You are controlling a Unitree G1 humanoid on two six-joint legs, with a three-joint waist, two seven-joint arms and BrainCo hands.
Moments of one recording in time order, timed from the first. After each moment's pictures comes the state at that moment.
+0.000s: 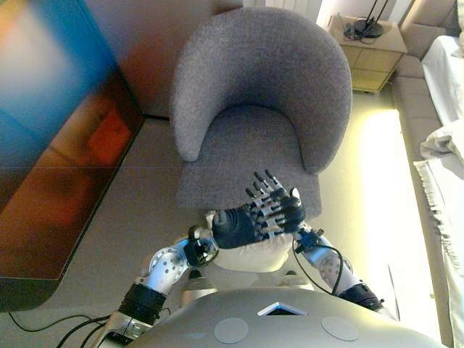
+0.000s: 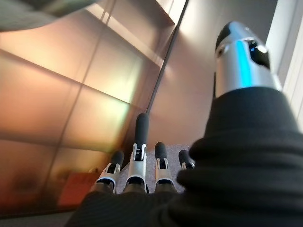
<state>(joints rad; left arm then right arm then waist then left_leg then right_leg) 0.18 0.30 -0.41 0.01 -1.09 0.60 -1.03 0.15 -0.25 0.37 0.28 1.32 0.11 0.58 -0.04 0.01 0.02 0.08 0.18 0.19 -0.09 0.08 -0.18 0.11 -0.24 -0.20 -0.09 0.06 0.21</state>
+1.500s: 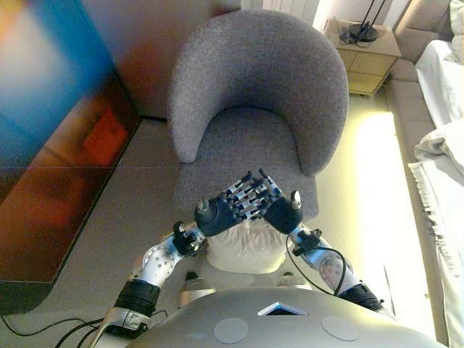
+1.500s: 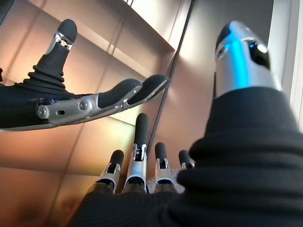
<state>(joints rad) 0.15 0.27 -0.25 0.15 -1.13 0.46 -0.98 0.17 -0.25 0.36 0.25 1.33 0.20 0.69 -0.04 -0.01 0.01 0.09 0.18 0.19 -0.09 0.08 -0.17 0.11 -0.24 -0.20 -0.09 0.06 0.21</state>
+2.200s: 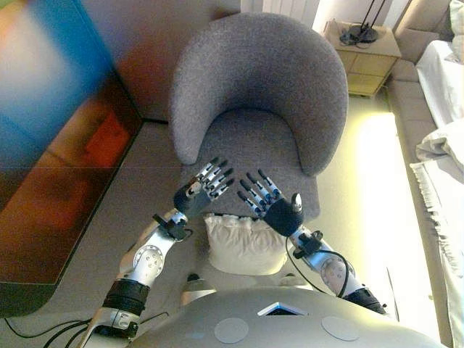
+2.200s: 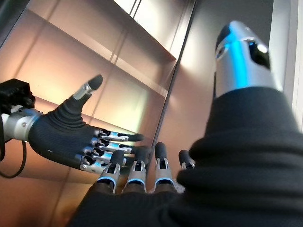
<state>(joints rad) 0.15 0.34 -0.19 0.14 -0.90 0.07 -0.51 0.20 -0.25 0.36 0.19 1.30 0.22 0.70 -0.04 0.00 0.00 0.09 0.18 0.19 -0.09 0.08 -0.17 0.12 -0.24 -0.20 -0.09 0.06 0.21</state>
